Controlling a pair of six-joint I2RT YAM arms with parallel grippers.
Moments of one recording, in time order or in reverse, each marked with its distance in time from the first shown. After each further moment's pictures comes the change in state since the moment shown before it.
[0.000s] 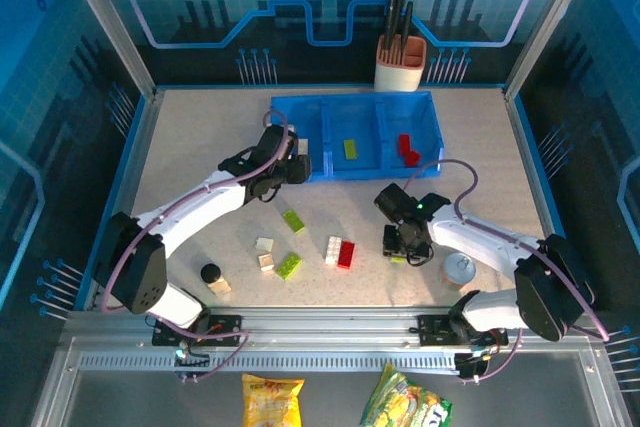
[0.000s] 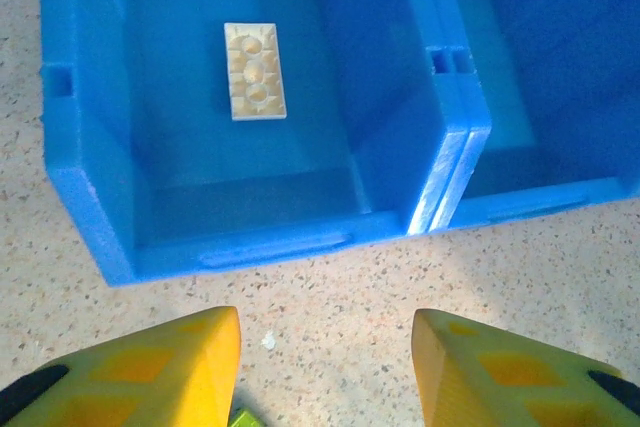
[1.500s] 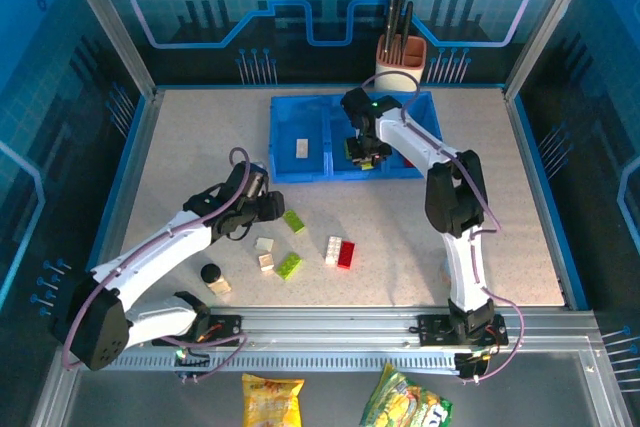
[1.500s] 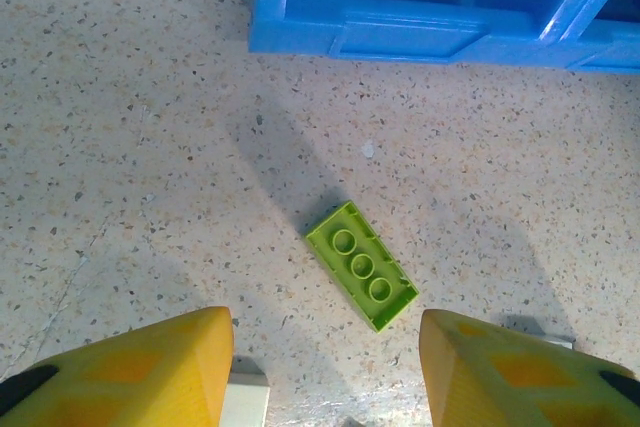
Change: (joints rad) left arm 0.023 -0.329 -0.314 -0.131 0.048 -0.105; right arm -0.185 0.843 1.131 -0.212 0.114 -0.481
